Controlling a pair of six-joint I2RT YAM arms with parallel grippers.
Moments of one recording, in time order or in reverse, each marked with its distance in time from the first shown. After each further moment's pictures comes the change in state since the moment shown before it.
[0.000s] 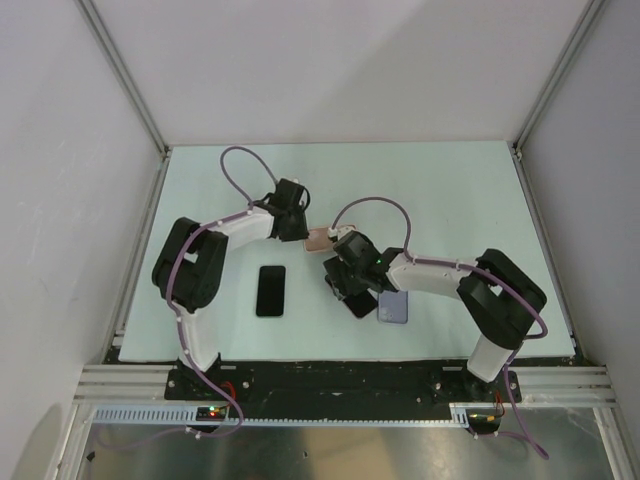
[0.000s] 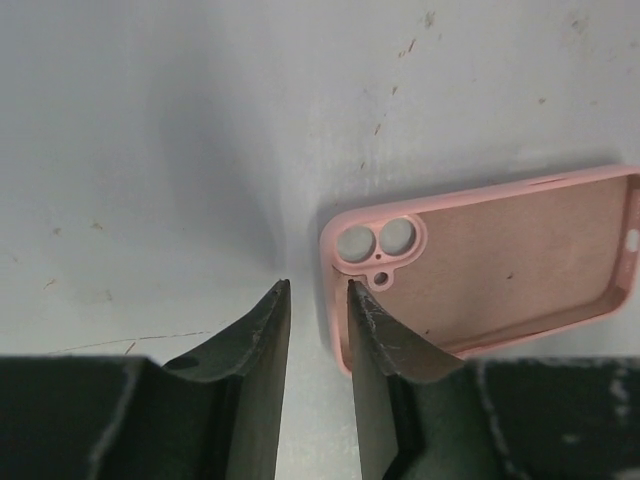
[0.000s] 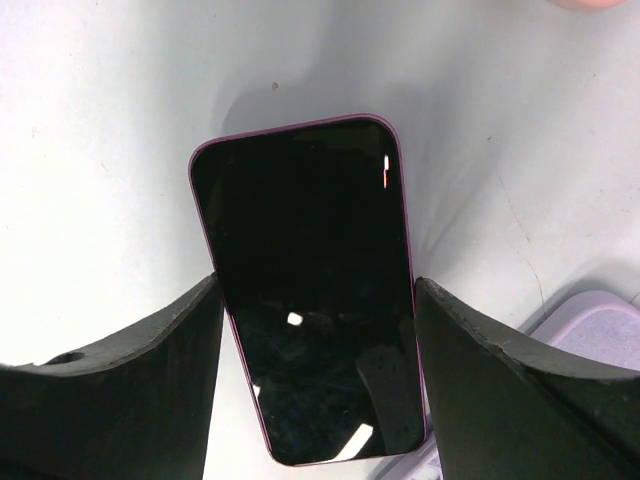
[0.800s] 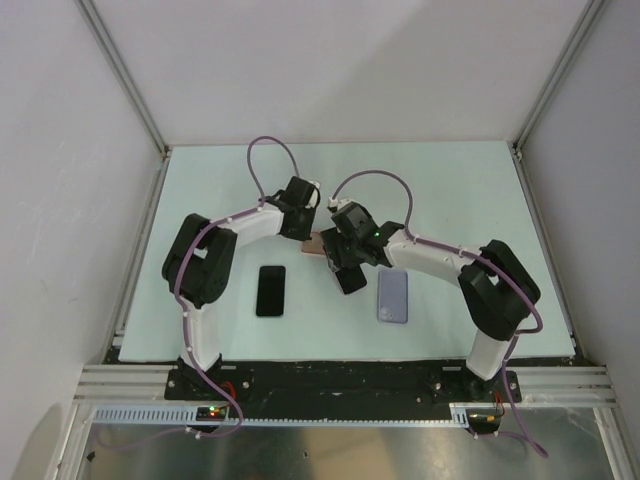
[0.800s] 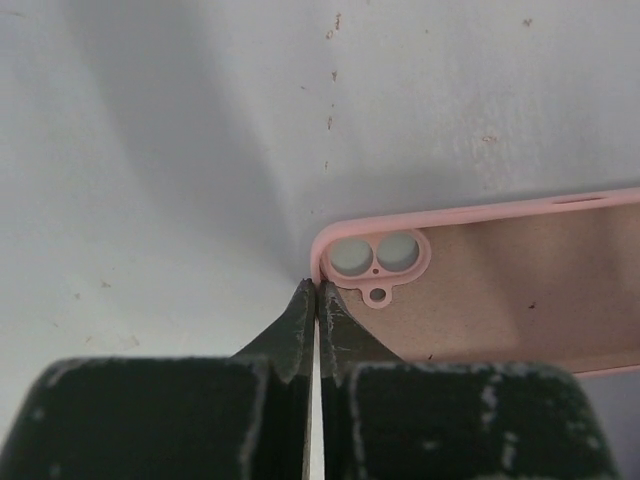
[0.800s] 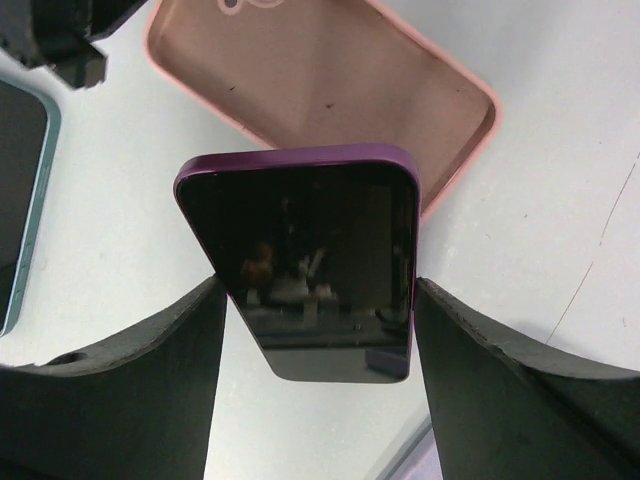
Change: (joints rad) left arm -0.035 0.071 0.095 -0.084 -0.018 0.307; right arm -0.073 0.042 0.218 -0.113 0.002 0.014
